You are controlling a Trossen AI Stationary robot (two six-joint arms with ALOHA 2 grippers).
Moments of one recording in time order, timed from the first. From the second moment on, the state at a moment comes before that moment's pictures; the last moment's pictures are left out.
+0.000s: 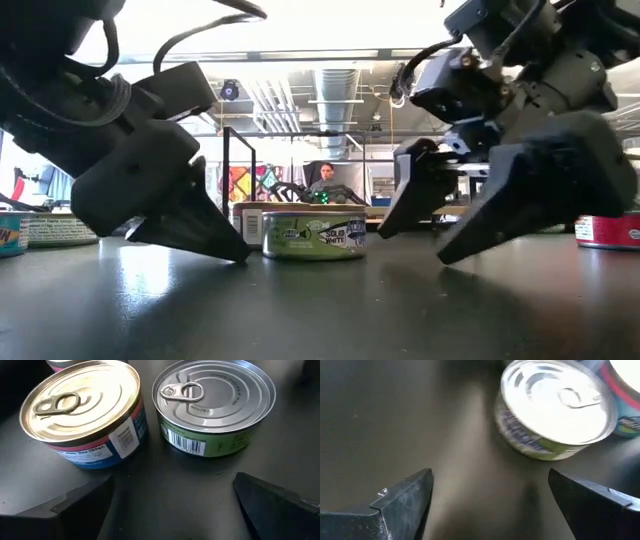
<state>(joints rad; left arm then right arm) -0.61 1.92 0.87 -0.03 -0.81 -0.87 0.32 1.80 0.71 0.37 0.10 -0.07</state>
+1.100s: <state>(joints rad) -0.75 1.96 0.89 0.11 -0.79 -0.93 0.38 1.74 0.71 0.20 0.02 0.25</state>
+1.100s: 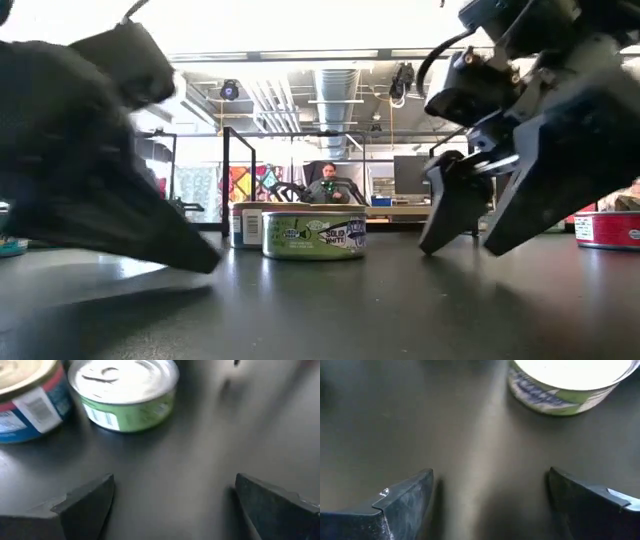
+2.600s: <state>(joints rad) -0.71 2.11 0.84 0.43 -1.06 -0.83 0.39 1.89 1.04 0.00 0.67 0.56</state>
